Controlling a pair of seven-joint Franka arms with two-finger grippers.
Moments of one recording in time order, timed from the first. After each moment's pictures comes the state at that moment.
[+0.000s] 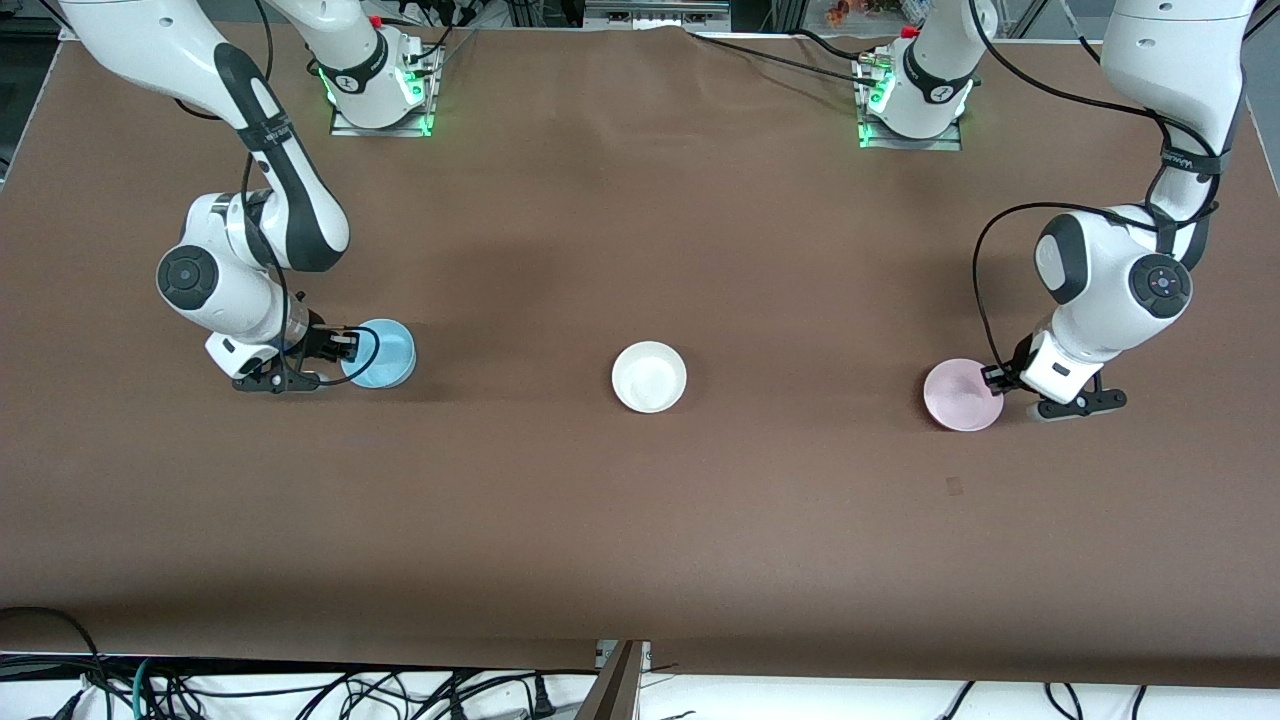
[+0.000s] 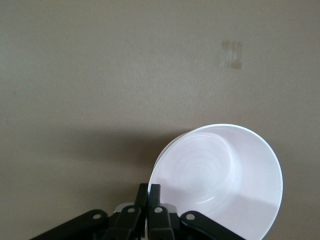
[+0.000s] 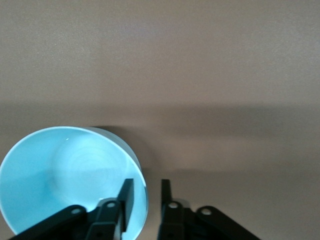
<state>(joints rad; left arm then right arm) -0.02 0.39 0.10 -2.12 -0.09 2.57 -0.05 0.07 0.37 -0.01 -2.17 0.02 2.48 0.03</state>
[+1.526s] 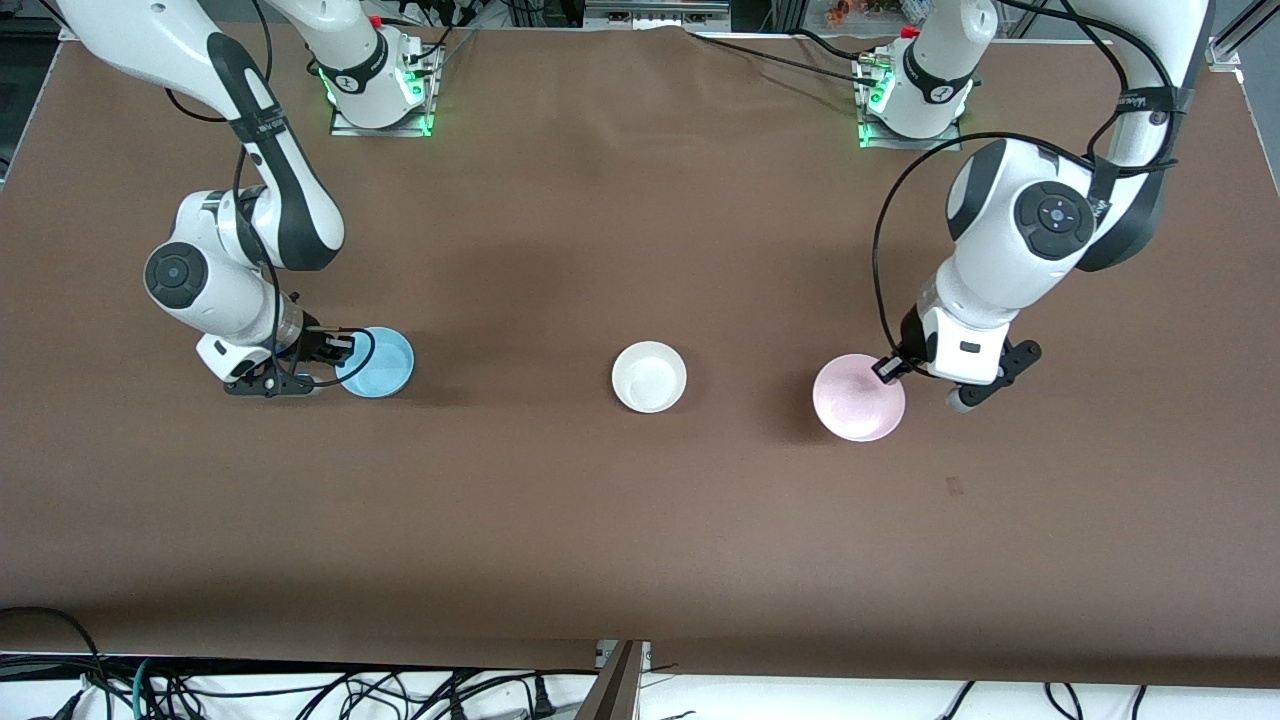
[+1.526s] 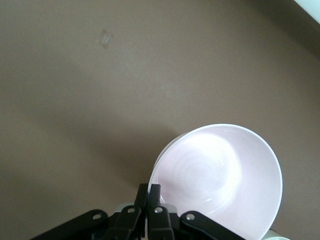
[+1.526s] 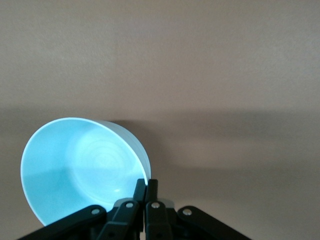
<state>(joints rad) -0.03 0.25 -0.28 -1.90 0.02 2.25 -0.97 0.07 0.35 0.00 -2.11 0.02 2.42 0.03</state>
